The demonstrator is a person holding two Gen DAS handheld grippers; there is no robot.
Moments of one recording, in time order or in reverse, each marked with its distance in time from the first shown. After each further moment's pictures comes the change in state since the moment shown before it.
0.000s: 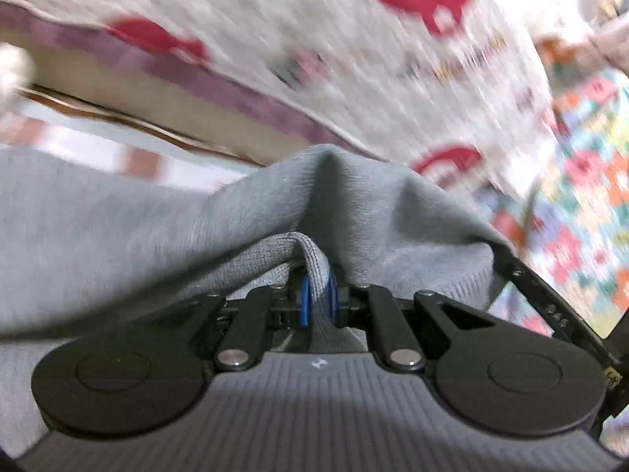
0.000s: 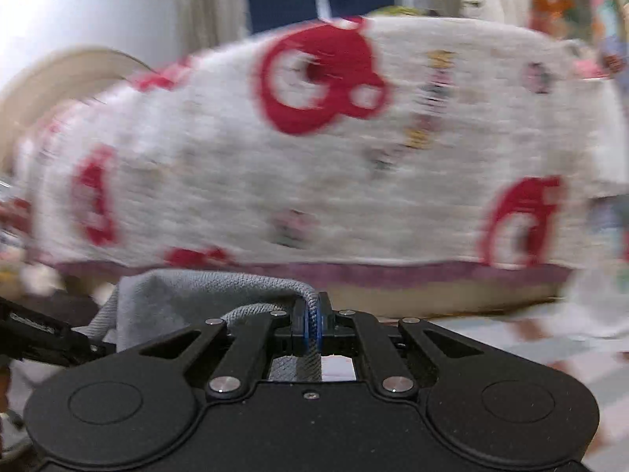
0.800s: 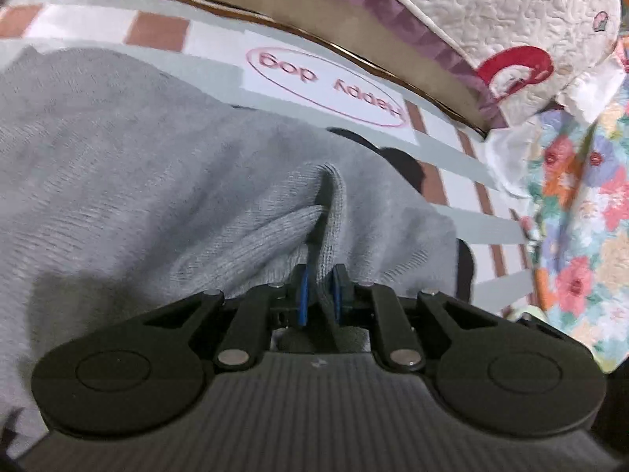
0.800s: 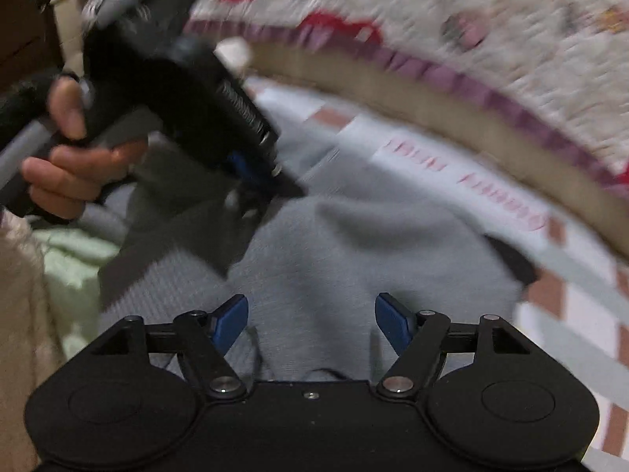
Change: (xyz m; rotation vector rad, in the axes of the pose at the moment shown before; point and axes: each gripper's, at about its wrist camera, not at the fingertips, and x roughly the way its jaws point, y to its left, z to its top) left arm 0.045 0.058 -0.025 -0.081 0.212 0.157; right arm 0.045 0.071 -0.093 -0.336 0.535 0.414
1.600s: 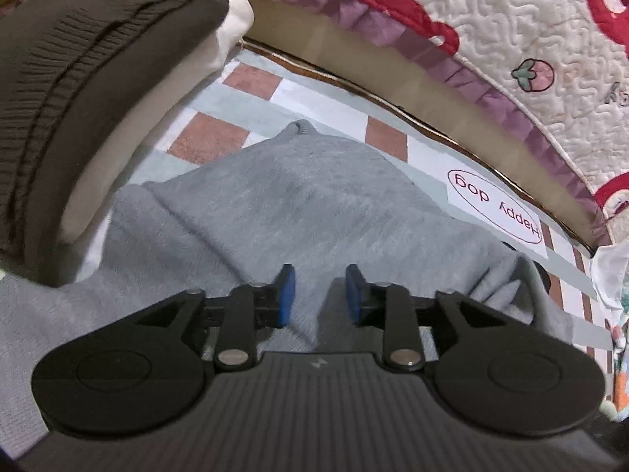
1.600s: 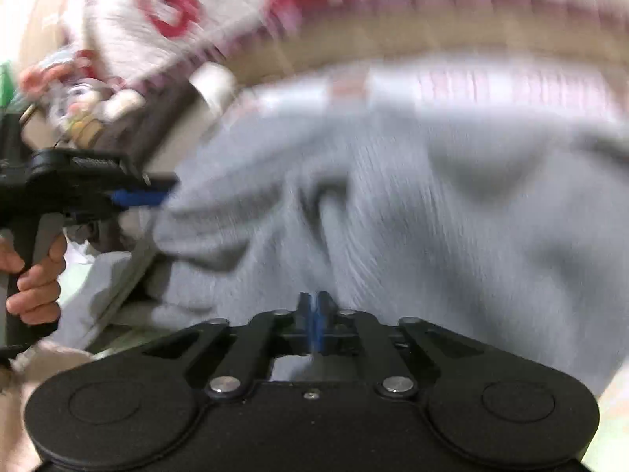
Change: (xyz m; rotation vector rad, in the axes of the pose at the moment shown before) left arm -0.110 0.115 -0.031 -0.155 -0.285 0.334; right arm 0.011 0.008 0.003 0.317 -0.248 0.192
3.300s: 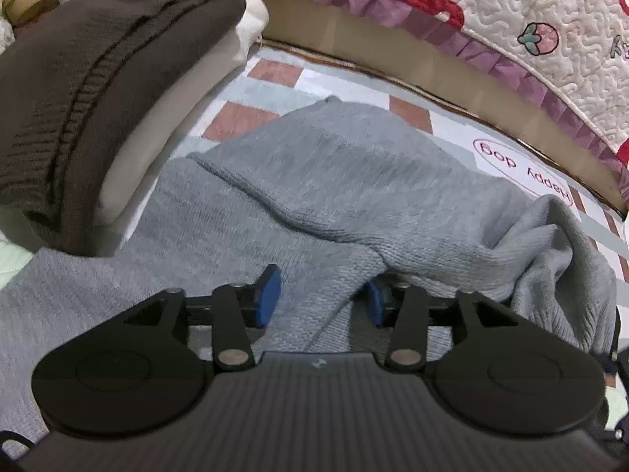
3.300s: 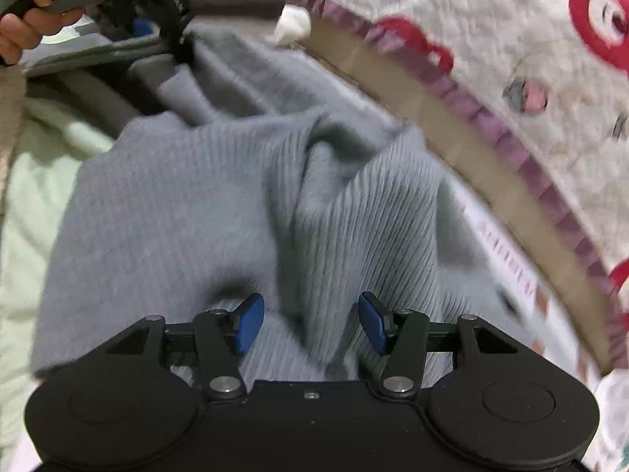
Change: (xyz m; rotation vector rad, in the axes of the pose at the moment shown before) left arm 0.003 0.012 -0.030 0.073 0.009 0.076; right arm 0.008 0.054 -0.067 -0.792 0.115 -0.304
